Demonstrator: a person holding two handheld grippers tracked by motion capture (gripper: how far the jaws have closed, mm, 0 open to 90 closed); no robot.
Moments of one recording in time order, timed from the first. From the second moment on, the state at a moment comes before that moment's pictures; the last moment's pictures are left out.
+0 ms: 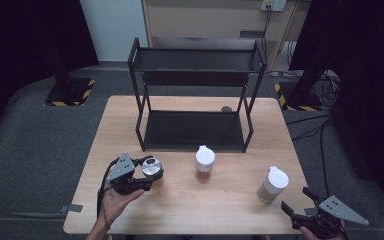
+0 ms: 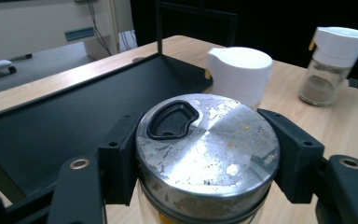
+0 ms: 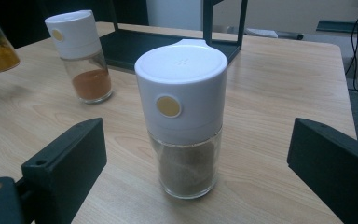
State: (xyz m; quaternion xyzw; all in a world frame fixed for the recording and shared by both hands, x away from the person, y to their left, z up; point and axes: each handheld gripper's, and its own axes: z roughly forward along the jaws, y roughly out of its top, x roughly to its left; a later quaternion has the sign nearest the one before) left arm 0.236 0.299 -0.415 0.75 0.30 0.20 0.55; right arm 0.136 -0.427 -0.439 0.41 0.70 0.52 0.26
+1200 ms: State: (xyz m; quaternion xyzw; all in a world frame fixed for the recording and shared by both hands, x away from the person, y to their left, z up) left arm 0.333 0.245 -0.396 0.71 0.40 0.25 0.52; right arm 0.136 -0.429 -0.440 0.41 0.70 0.52 0.25
